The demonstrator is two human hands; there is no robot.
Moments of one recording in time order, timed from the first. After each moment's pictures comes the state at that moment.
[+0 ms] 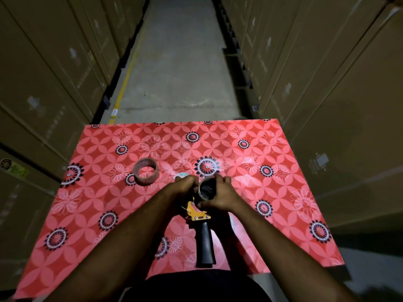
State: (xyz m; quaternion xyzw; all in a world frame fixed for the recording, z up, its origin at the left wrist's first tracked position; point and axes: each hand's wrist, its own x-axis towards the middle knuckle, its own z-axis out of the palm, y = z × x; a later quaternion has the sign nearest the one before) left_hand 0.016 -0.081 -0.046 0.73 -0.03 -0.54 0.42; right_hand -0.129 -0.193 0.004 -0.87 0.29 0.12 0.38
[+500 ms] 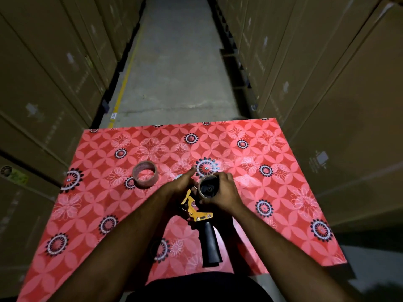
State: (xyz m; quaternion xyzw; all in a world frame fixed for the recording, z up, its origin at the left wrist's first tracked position) left_hand 0.028 -0.079 -0.035 0.71 -0.06 -0.59 0.38; right_hand -0.132 -0.193 0.001 -0.86 0.32 0.00 0.39
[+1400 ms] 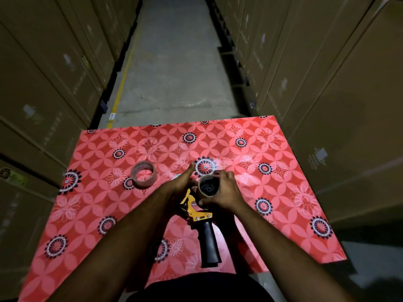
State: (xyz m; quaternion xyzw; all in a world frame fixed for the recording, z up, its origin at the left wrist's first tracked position) left_hand 0.021 -0.080 -0.023 0.71 -0.09 -0.60 0.36; right_hand -0.133 -0.202 0.000 -0.86 0.32 0.02 0.39
